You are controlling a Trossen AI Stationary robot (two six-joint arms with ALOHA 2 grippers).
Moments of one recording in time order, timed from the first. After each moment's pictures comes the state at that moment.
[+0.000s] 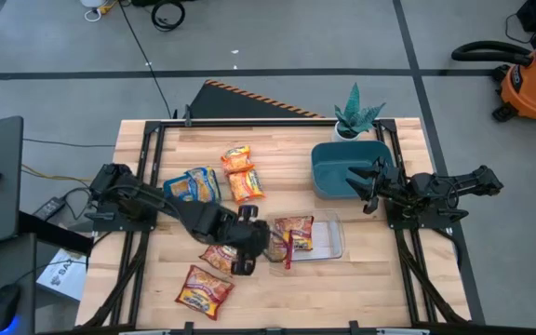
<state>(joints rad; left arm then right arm) -0.37 1.77 1.56 -0.83 -0.21 -0.21 0.22 0.02 0.01 0.21 0.57 0.05</state>
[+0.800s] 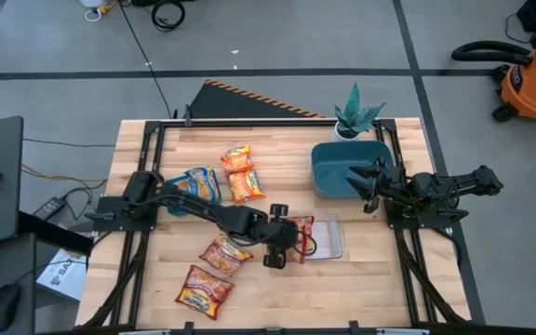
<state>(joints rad) -0.27 2.03 1.56 -0.45 -0.25 0.00 0.22 0.02 0.01 0.23 0.57 0.05</state>
